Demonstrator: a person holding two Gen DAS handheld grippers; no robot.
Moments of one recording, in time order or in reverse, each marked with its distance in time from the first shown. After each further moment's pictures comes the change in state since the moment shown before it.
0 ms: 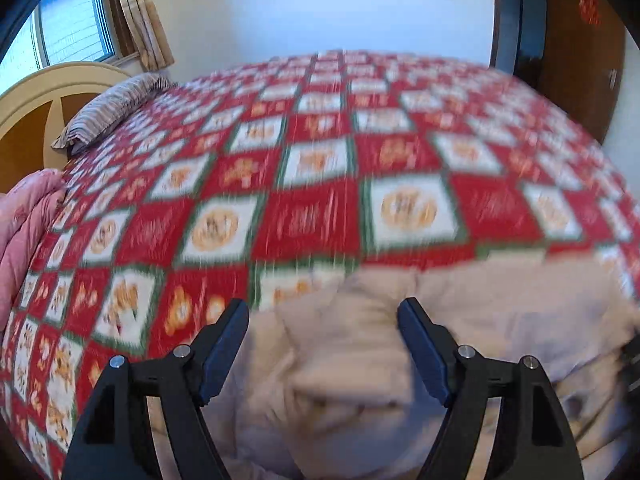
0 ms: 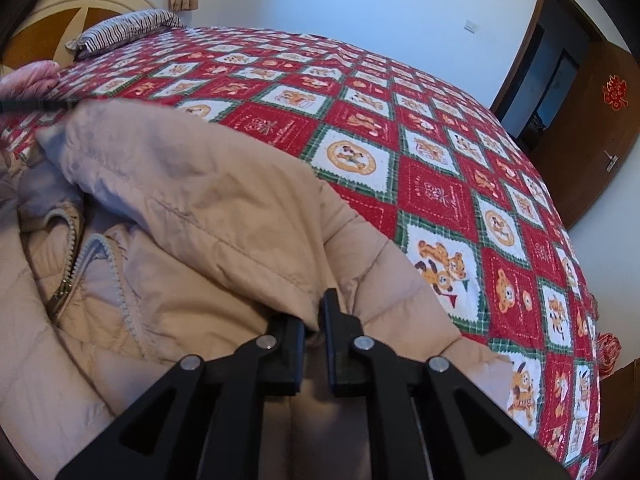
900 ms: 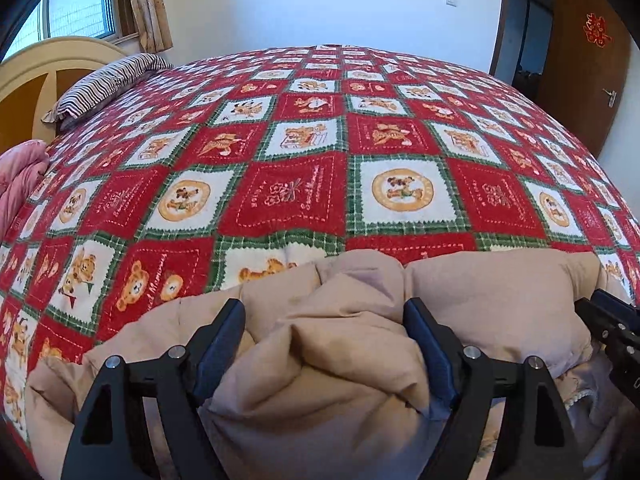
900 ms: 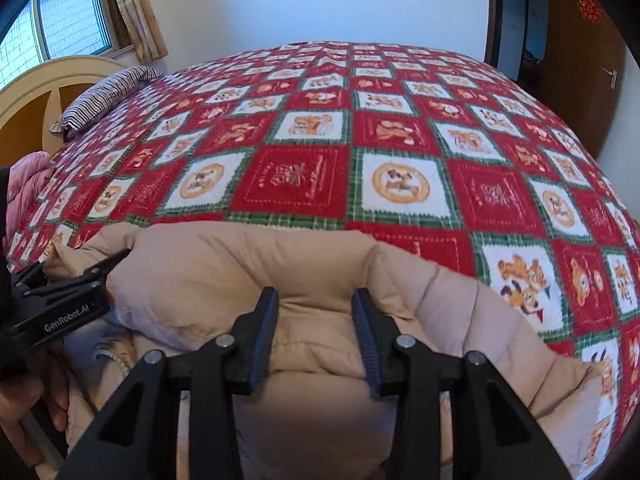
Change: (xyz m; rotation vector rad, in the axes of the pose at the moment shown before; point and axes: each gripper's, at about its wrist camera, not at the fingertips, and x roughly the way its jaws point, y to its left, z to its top) left arm 0.026 -0.003 -0.014 -0.072 -0.012 -0.072; right arm 0.032 0.018 0.043 0.273 -0.012 0.157
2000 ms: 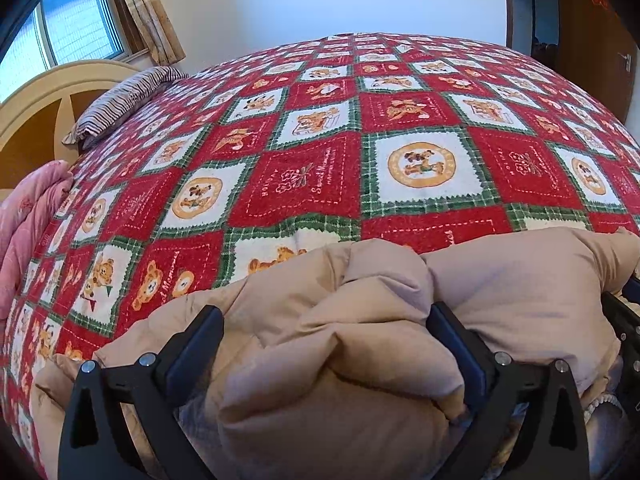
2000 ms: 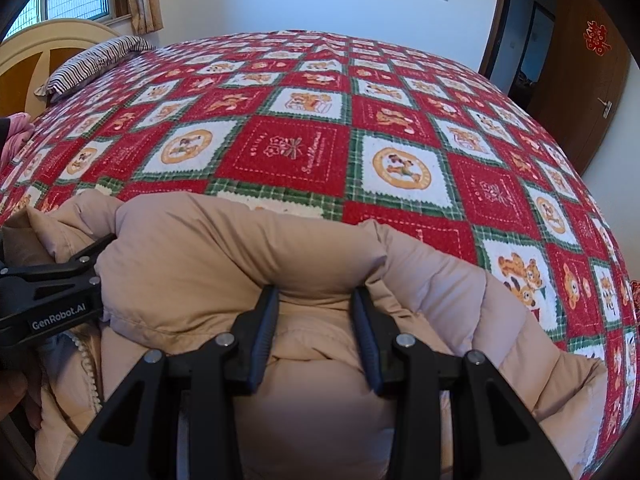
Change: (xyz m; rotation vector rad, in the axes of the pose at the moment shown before) left arm 0.016 -0.018 -0.003 0.079 0.023 0.153; right arm 0.022 0.018 -0.011 -0.097 0.027 -0.133
